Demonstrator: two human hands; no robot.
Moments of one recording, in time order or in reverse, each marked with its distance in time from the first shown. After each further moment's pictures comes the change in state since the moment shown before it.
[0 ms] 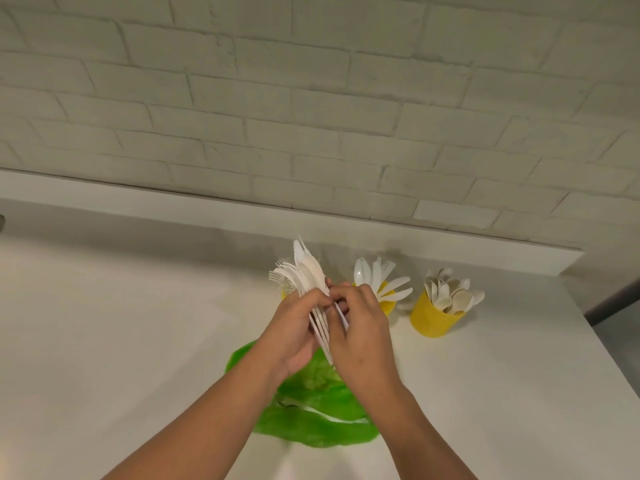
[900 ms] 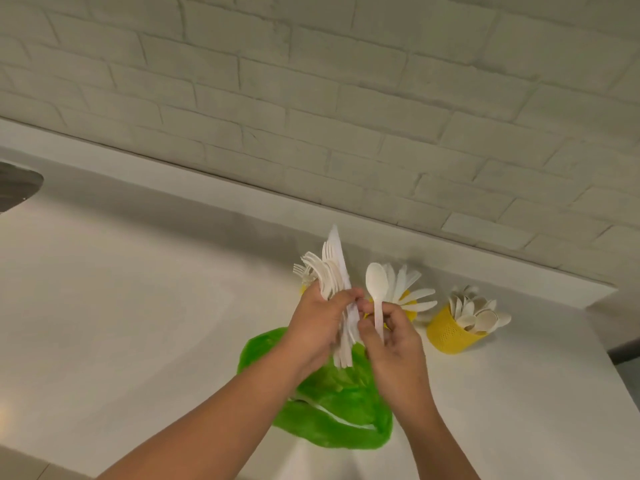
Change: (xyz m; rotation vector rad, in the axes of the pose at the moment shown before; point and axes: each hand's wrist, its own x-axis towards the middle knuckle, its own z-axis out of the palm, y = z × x) left_hand 0.007 -0.007 -0.011 0.285 0.213 0.185; right_hand -0.012 0.001 -0.013 0.494 -0.098 0.341
